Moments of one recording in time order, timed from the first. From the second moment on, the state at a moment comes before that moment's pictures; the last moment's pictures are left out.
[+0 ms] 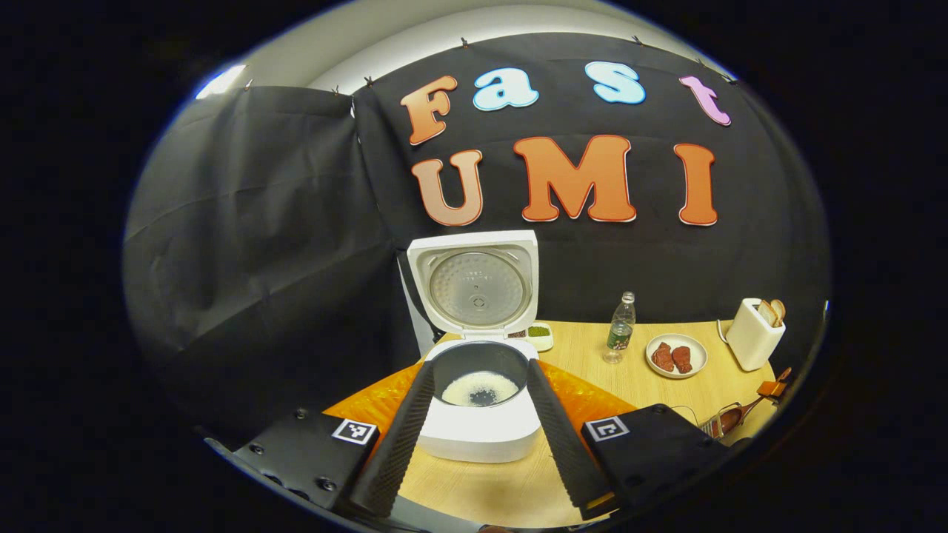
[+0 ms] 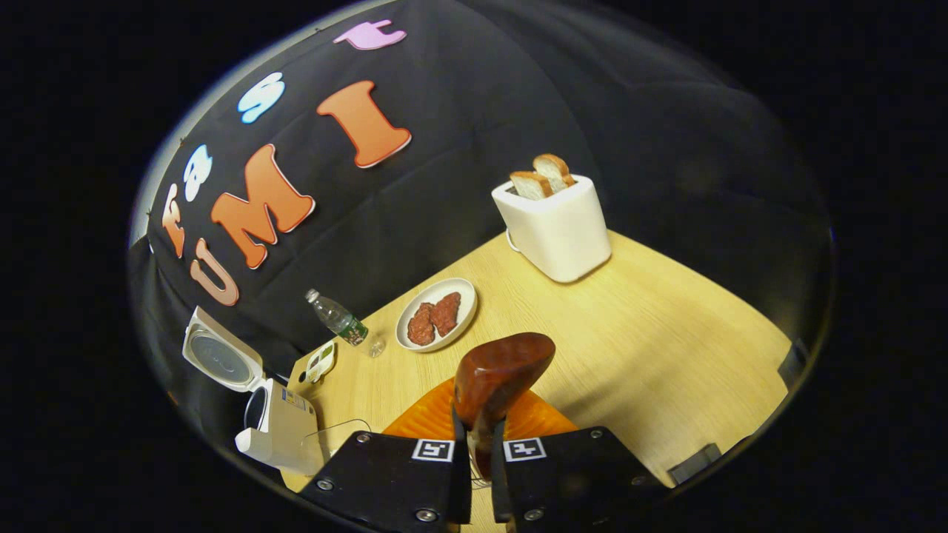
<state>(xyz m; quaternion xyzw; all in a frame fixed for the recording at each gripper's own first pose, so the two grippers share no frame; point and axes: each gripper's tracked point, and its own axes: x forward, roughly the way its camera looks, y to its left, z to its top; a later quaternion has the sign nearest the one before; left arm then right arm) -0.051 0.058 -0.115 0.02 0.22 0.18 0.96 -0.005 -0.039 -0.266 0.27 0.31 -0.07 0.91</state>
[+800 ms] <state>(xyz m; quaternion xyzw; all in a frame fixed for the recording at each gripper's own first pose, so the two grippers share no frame) -0.048 0.133 -0.151 0.01 0.22 0.14 0.97 0.006 0.135 -0.229 0.10 0.28 0.03 0.95</state>
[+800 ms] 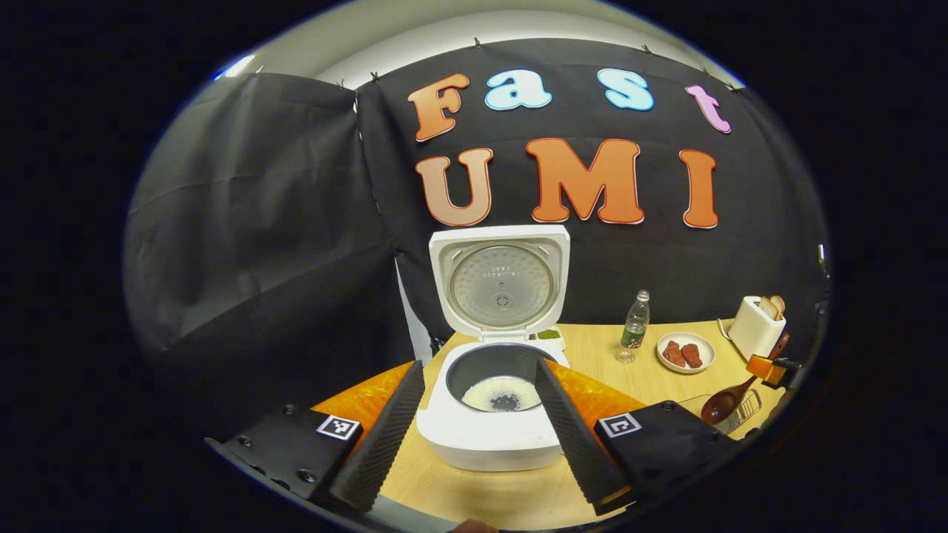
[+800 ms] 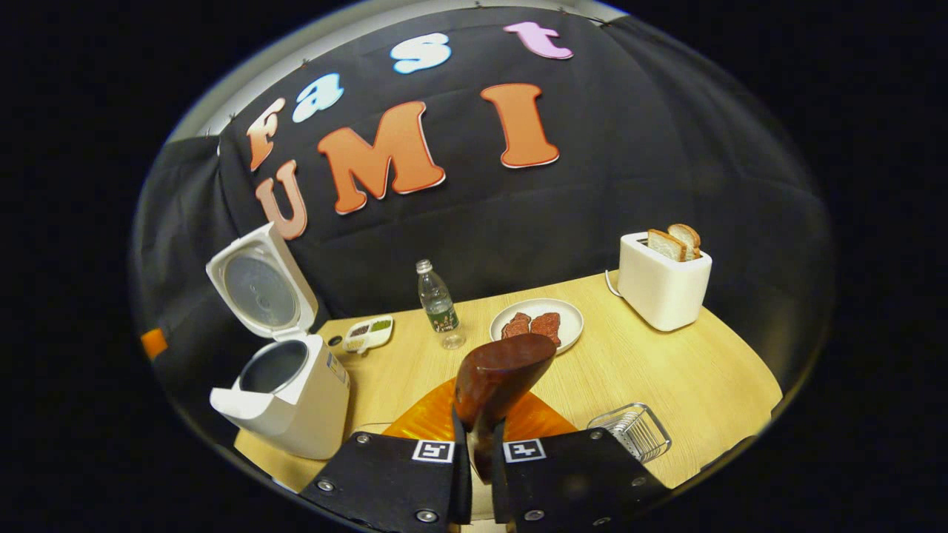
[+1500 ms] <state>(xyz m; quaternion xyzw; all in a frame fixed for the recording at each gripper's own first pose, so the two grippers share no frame) -0.046 0.160 -0.181 0.01 0.26 0.15 0.95 -0.024 0.184 -0.287 -0.05 0.24 0.02 0.97</state>
